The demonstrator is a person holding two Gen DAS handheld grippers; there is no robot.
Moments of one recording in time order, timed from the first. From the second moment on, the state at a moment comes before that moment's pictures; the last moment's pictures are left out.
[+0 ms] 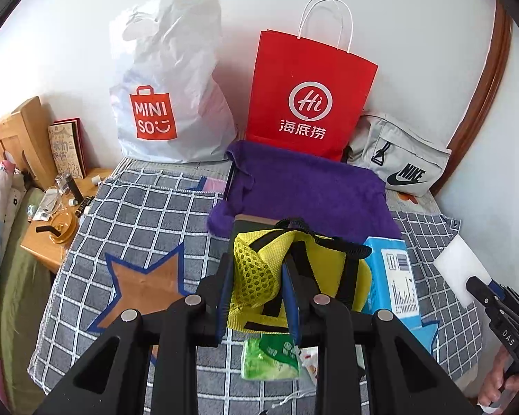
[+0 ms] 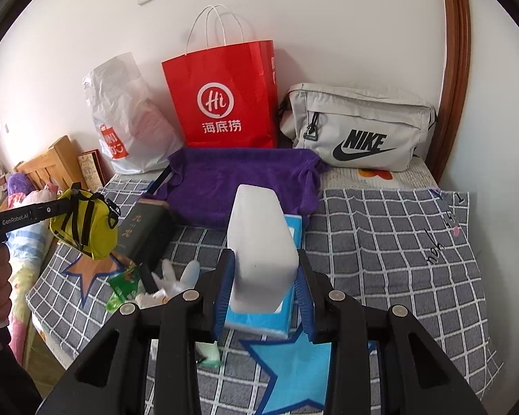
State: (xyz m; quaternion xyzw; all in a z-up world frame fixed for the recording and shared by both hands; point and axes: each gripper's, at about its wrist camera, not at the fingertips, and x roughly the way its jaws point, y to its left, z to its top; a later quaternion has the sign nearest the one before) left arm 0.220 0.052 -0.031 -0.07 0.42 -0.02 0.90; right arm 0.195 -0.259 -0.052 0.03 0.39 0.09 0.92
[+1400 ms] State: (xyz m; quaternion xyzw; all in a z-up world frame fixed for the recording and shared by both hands) left arm 0.441 0.035 -0.110 -0.10 0.50 -0.04 0.86; right arm 0.421 -0.230 -0.123 0.00 0.43 0.10 0.90
